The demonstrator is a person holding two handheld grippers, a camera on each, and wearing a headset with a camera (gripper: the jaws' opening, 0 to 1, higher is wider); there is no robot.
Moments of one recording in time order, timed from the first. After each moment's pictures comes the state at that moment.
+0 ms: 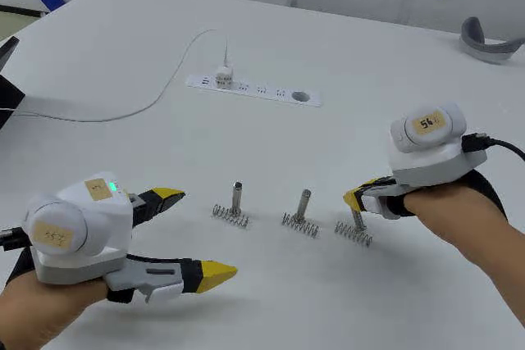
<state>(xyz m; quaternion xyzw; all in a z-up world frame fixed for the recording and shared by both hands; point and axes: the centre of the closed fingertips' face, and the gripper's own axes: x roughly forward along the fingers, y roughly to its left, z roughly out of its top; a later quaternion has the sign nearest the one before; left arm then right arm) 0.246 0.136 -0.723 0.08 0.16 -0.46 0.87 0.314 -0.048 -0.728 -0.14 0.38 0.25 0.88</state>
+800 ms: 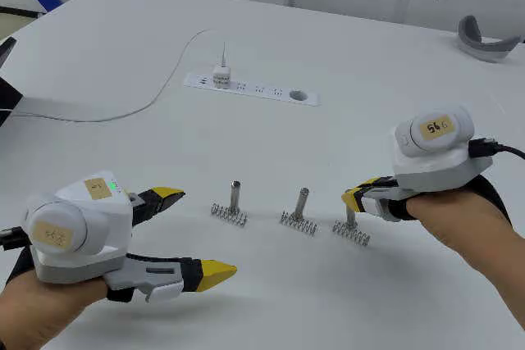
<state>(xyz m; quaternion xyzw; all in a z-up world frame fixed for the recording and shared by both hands) 0.244 0.134 -0.721 0.08 0.15 -0.46 0.87 0.307 -0.046 -0.725 -0.14 0.36 0.26 0.88</state>
